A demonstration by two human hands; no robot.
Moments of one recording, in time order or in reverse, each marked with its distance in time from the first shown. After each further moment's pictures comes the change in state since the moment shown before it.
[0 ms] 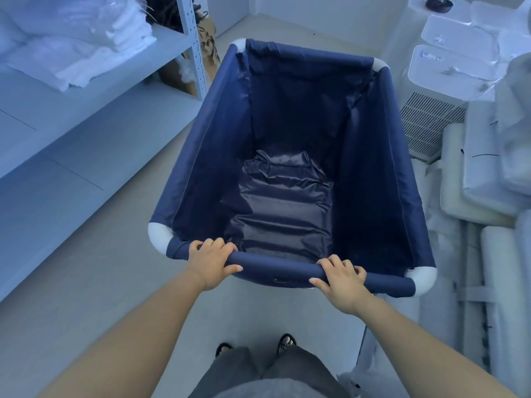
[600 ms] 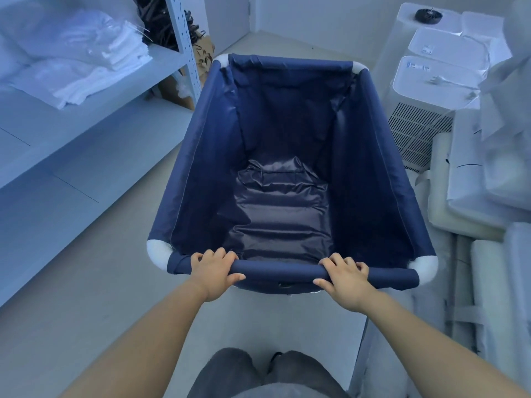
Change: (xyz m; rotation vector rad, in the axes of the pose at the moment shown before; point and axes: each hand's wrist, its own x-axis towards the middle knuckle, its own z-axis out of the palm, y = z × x) left_hand 0.031 0.077 -0.005 0.015 -0.052 -0.071; right_hand 0.032 0.084 -0.027 -0.051 0.013 -0.084
